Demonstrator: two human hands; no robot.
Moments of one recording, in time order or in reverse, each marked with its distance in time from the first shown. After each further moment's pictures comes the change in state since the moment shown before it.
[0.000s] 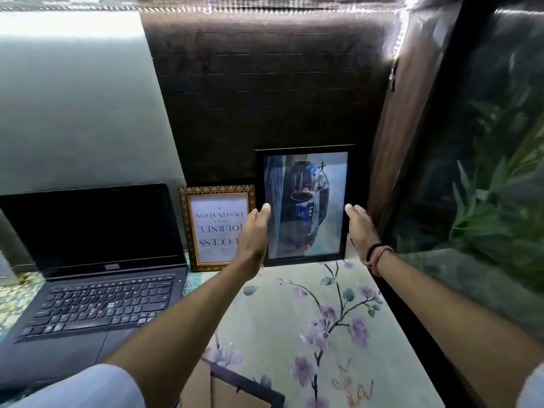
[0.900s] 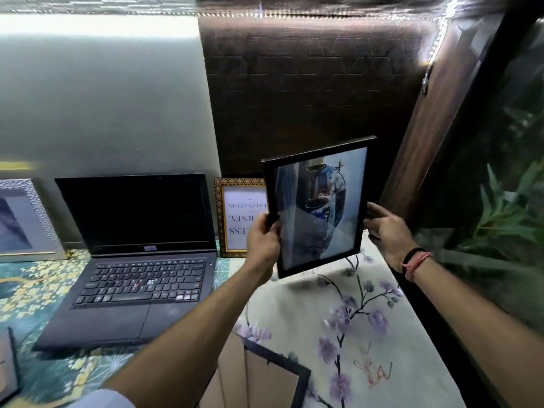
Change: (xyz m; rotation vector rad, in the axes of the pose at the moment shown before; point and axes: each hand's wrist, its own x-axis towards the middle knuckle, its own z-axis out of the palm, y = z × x) left_hand -0.052 0.005 -0.045 -0.140 0.097 0.001; right_hand -0.044 -0.015 -0.007 0.127 -0.102 0.084
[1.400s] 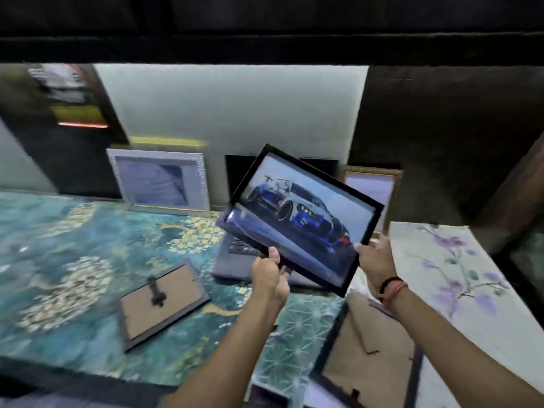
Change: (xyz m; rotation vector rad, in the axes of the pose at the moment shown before) left_hand -0.124 0.014 -0.276 -0.663 0.463 -0.339; right_hand -0.206 0.062 0.266 -0.132 -0.011 -0.023
